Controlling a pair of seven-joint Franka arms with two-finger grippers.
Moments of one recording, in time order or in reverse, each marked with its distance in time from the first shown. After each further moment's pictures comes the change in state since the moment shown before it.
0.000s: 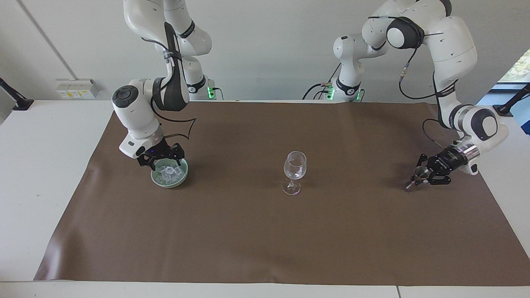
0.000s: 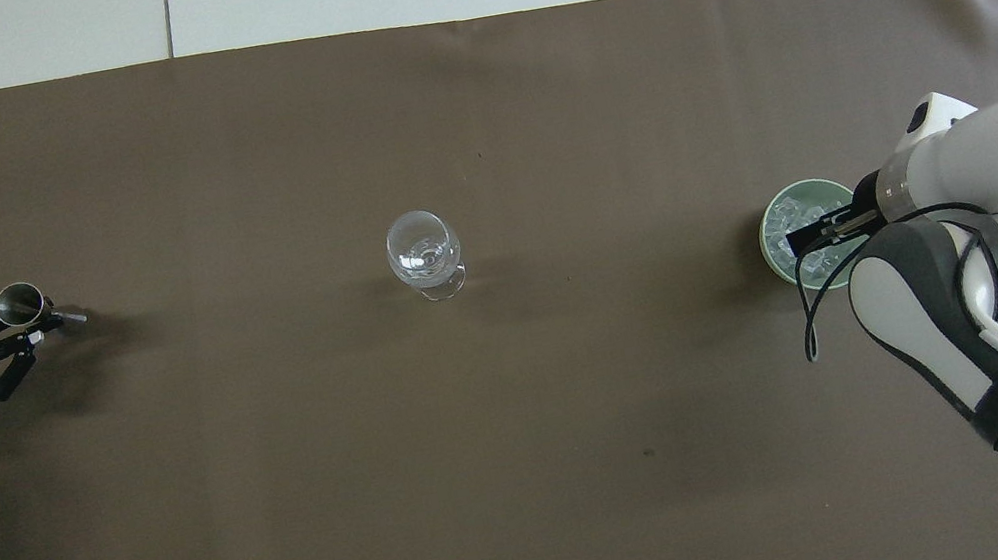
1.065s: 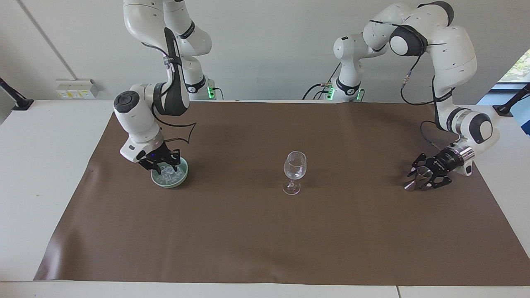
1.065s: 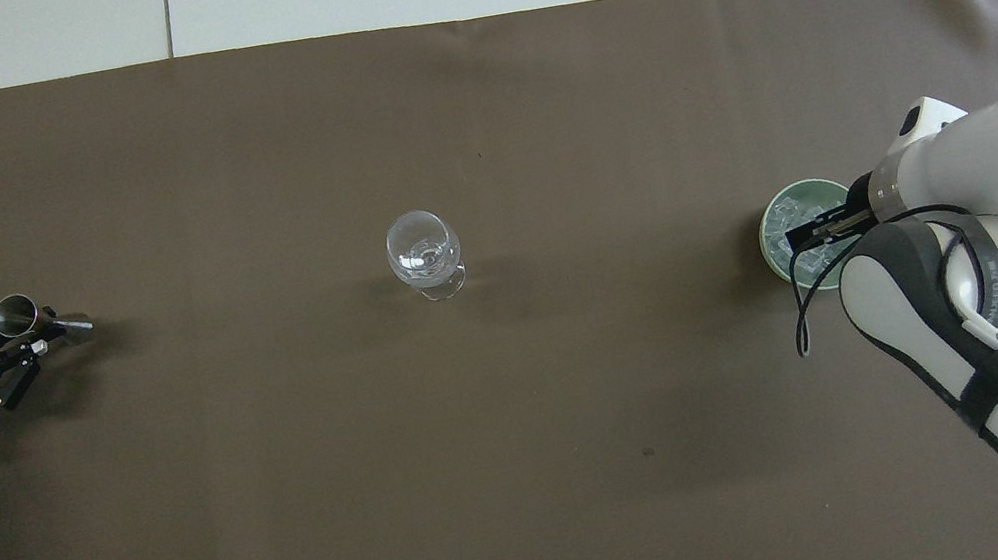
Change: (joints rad) left arm 0.053 0.061 0.001 -0.001 -0.058 -0.071 0.015; right arm -0.001 0.020 -0.001 -0.001 0.000 0.024 0.002
